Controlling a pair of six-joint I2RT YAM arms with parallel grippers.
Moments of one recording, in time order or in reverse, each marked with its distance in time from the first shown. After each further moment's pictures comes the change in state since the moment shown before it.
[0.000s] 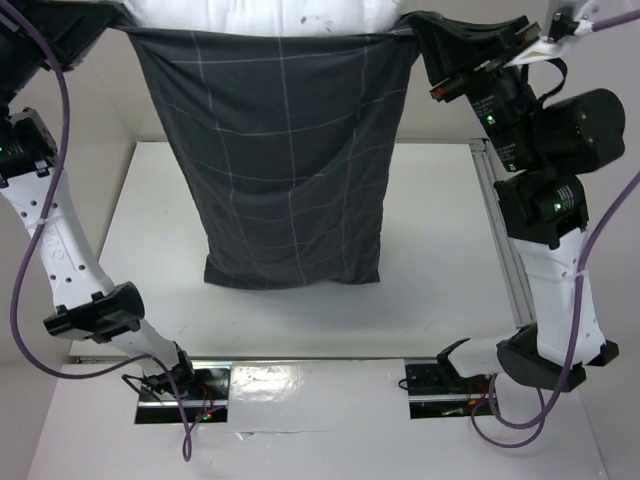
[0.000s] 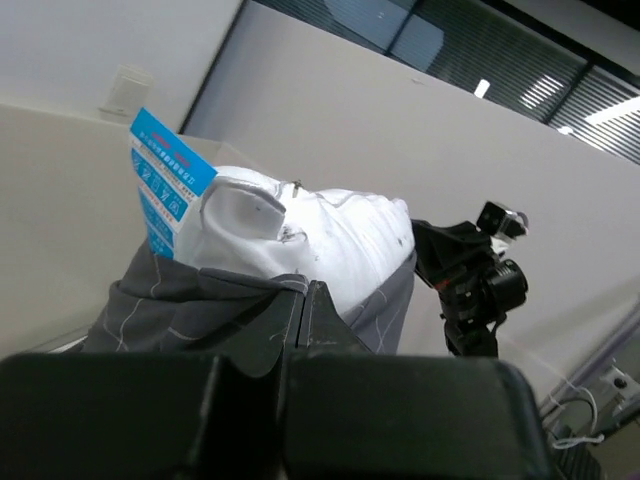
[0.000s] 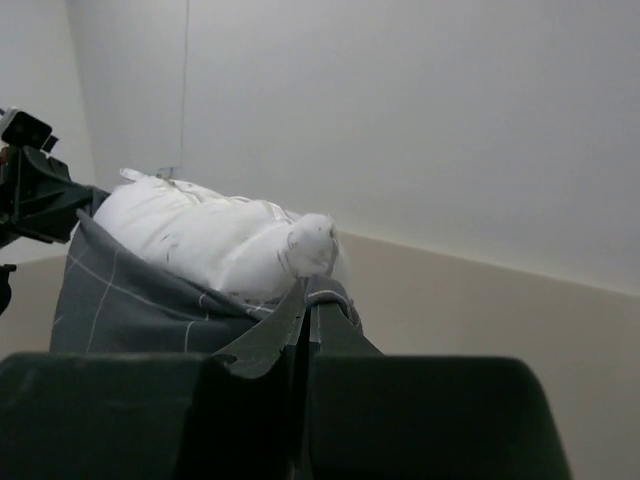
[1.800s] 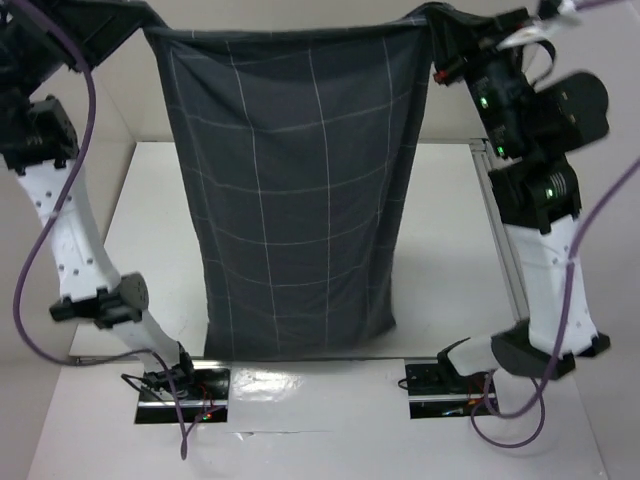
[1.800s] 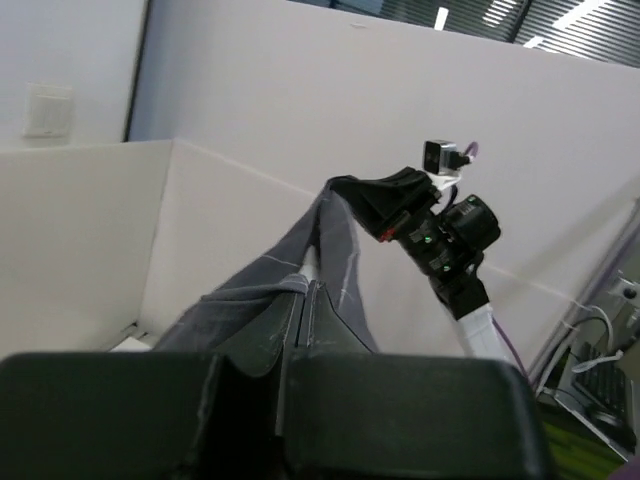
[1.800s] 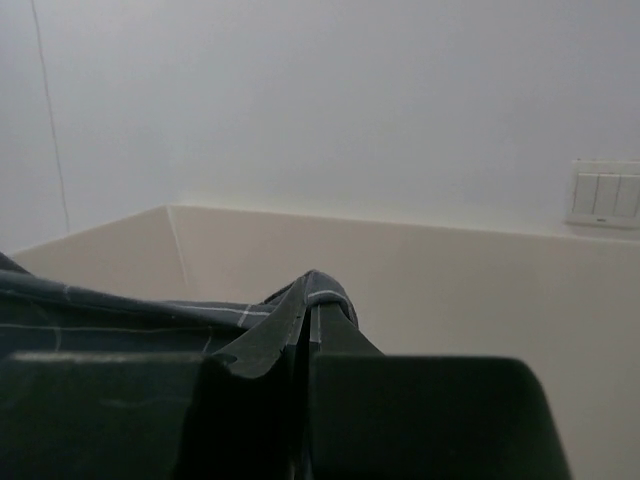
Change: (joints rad) left arm -0.177 -0.009 0.059 0.018 0.009 0.148; right arm -0.056 -0.023 -0.049 -0.045 0.163 -0.023
